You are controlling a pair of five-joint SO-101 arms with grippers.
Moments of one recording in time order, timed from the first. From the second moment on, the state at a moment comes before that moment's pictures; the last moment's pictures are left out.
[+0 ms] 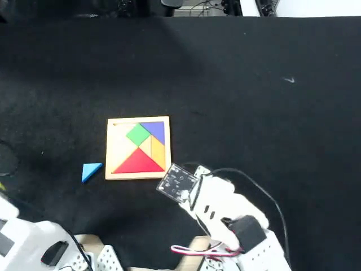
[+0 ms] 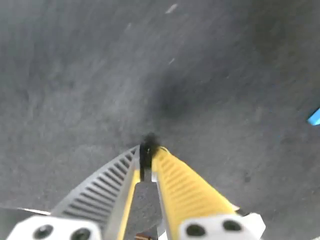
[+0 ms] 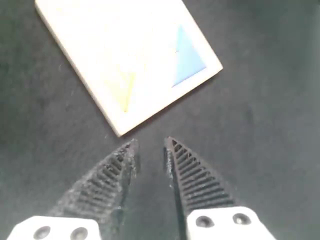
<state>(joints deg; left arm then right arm) -66.7 -1.1 21.1 87.3 -30.7 -32.2 -103.3 86.5 65.3 34.3</state>
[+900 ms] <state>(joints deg) -73.0 -37.7 19.4 98.4 -31.6 -53.1 -2.4 20.5 56.3 28.0</state>
